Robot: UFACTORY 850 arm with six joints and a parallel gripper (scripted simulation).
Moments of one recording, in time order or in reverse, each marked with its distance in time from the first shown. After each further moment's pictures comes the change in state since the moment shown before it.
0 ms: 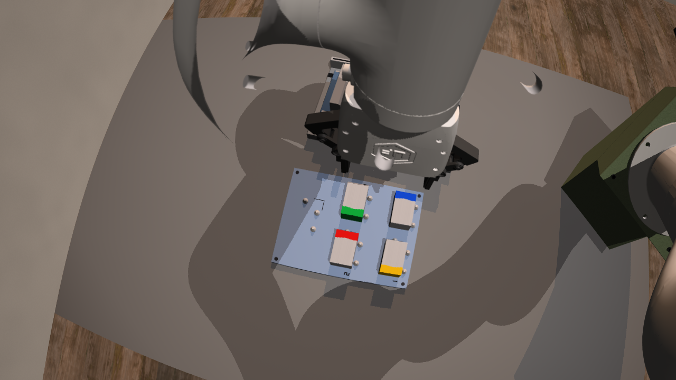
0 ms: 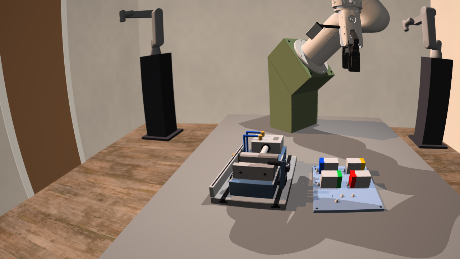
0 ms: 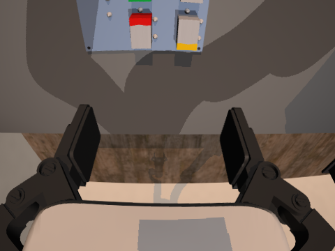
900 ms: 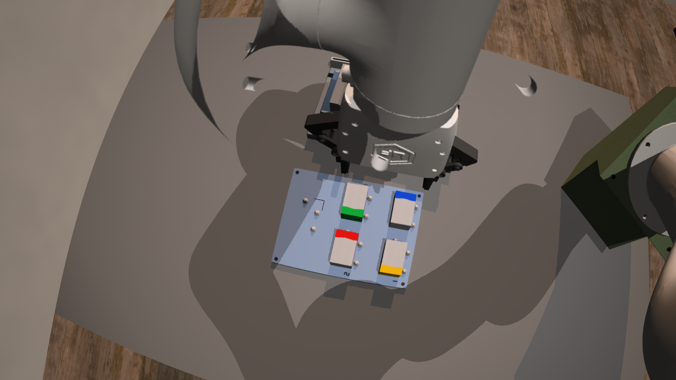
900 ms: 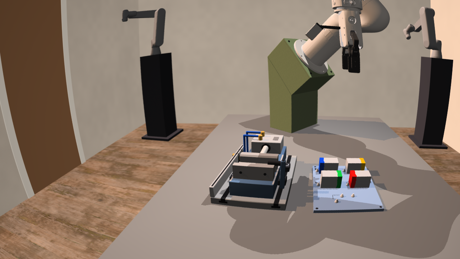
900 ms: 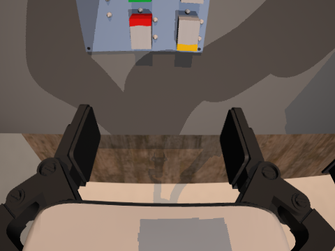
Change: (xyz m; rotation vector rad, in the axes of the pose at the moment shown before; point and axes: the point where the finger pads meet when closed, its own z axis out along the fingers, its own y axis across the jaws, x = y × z) arm 0.000 0.000 0.002 0.000 0.000 0.000
